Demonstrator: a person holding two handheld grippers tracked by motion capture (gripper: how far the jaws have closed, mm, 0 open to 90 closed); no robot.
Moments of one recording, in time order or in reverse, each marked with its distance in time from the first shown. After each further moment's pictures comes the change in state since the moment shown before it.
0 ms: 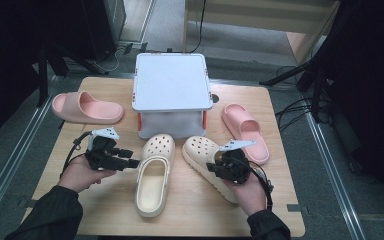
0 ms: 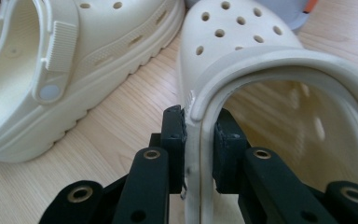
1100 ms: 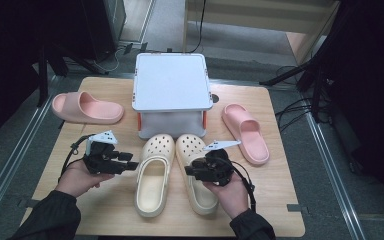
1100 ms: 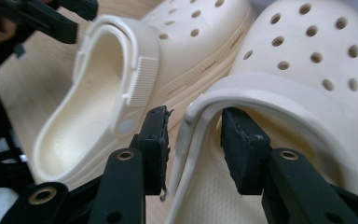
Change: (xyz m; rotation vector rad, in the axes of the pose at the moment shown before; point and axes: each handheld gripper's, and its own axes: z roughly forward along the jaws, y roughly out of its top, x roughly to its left) left arm -0.008 -0.009 -0.006 -0.041 0.025 0.040; right arm 0.029 0.012 0.017 -0.047 0.181 0.053
